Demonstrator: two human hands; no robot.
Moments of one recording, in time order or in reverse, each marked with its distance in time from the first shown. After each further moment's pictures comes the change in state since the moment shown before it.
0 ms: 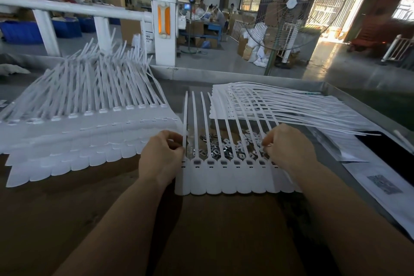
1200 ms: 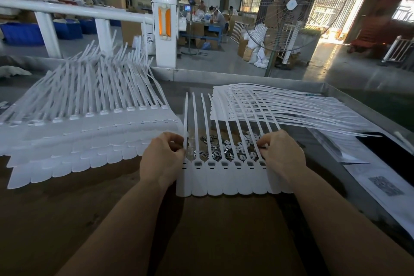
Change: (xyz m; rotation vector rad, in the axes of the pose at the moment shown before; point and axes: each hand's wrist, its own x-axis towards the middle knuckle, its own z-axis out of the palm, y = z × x) left_hand 0.001 0.001 0.002 0.037 0.006 0.018; right_hand 0.009 0.008 0.027 0.115 0.076 -0.088
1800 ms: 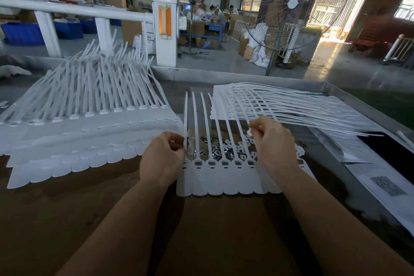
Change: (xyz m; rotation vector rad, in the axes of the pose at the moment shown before) left_hand 0.001 0.000 0.000 0.004 0.009 0.001; right_hand -0.003 -0.028 -0.003 0.211 0.236 -0.130
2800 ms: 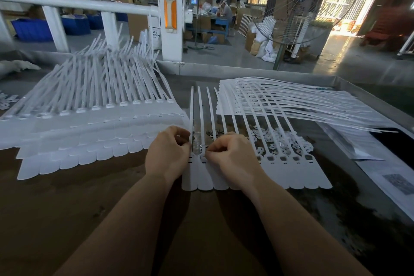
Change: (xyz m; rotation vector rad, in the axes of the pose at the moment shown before) left_hand -0.001 0.001 0.001 0.046 0.027 0.018; right_hand -0.031 -0.047 0.035 0.393 -0.423 0.069
